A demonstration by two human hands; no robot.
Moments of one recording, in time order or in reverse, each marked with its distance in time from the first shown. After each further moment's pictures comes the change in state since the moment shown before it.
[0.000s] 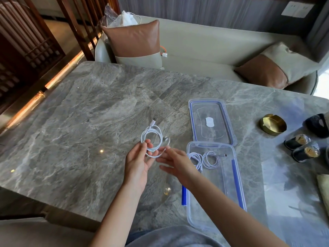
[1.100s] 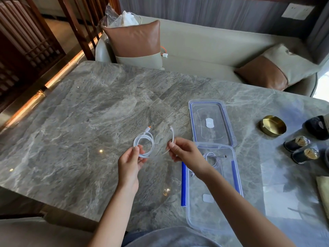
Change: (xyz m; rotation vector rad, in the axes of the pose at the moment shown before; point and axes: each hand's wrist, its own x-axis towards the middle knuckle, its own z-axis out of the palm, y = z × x) left_hand 0.010 -0.004 -0.019 0.198 0.153 0.054; right_hand -0.001 -0.028 -0.025 -0.440 -0.136 -0.378
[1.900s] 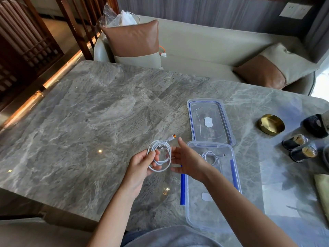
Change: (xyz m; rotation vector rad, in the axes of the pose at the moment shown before) left_hand -0.015 0.000 0.001 0.114 -0.432 -0.081; right_hand 0.003 0.019 -0.006 0.329 -0.038 0.542
